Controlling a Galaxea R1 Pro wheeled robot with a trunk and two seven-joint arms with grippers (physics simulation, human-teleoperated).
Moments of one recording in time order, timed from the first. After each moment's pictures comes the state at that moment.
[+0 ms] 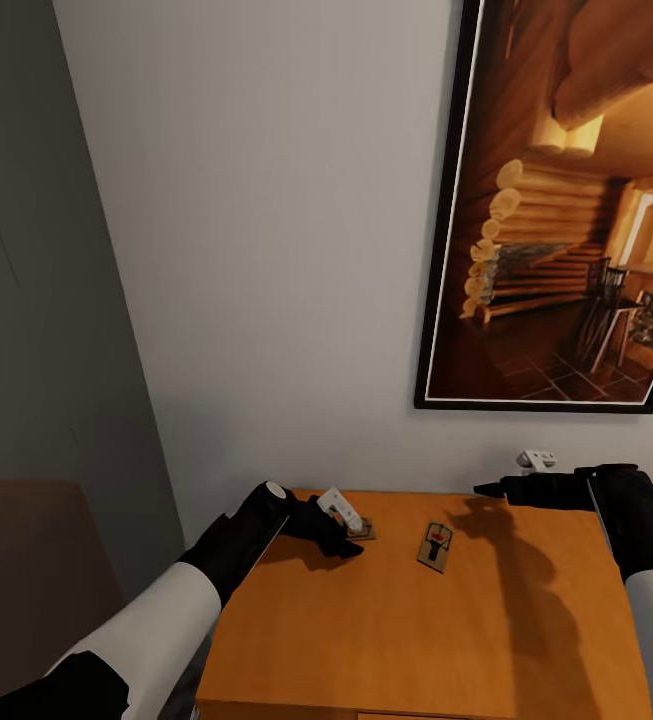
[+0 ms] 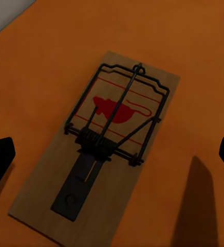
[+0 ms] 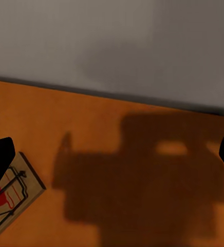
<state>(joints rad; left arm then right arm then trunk) -0.81 -0.16 -0.43 -0.69 -0.28 0.47 -0.72 -0.77 -0.30 -0.30 -0.92 0.40 0.81 1.00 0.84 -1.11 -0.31</state>
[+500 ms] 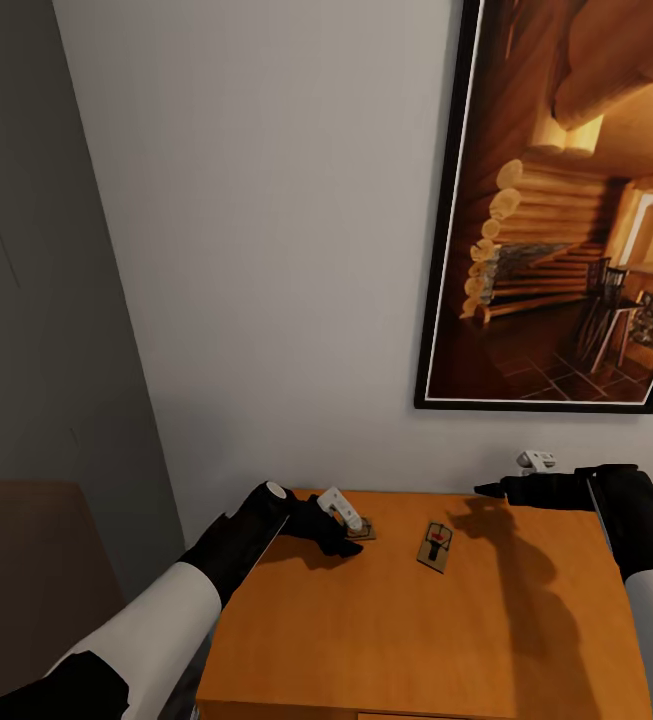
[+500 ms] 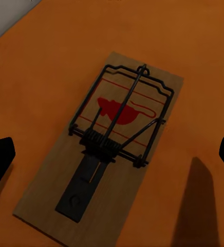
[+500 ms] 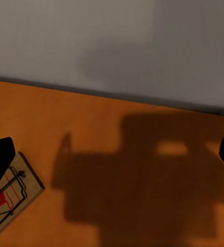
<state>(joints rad) -0.81 -0.16 -0.43 -0.69 -0.28 0.47 -0.70 -0.77 -0.30 -0.30 -0.92 0.40 0.81 1.00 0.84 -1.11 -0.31</state>
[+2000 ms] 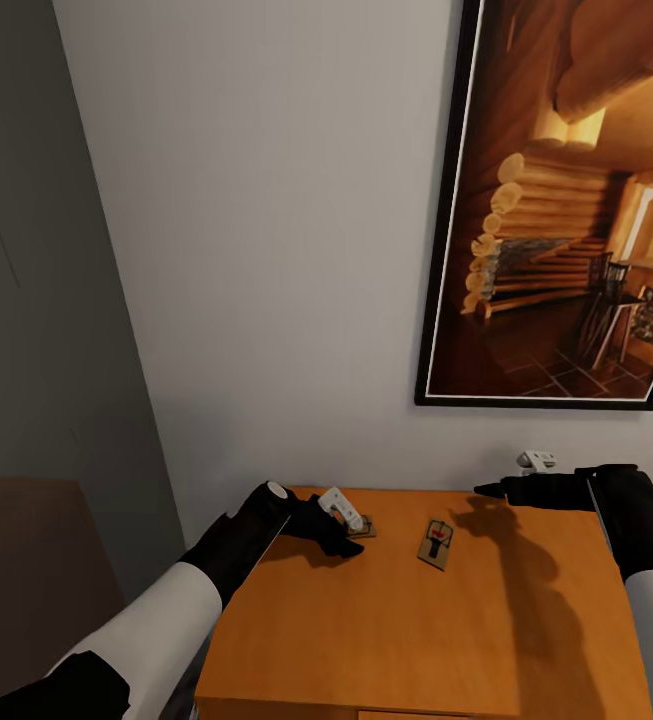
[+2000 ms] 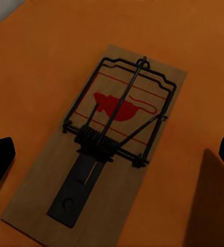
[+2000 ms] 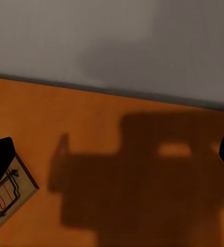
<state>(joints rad) -0.81 -0.16 -0.43 -0.69 -0.28 0.47 -0.70 -0.77 -0.30 -0.30 -0.91 0.40 0.81 1.00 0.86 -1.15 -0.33</state>
